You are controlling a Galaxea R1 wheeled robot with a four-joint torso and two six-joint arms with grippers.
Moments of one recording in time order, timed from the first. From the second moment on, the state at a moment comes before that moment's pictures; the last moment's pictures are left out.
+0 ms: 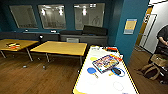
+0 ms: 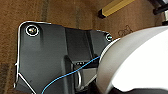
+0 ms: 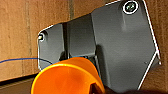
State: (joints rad) left arm 1.49 2.62 -2.14 0.83 -0.17 -0.77; right arm -1.49 2.87 -2.46 -0.34 0.06 0.52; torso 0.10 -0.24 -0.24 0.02
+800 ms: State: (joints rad) left arm 1.53 2.60 -2.22 0.83 -0.24 -0.77; right arm -1.51 2.77 -2.42 -0.35 0.08 0.52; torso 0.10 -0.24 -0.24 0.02
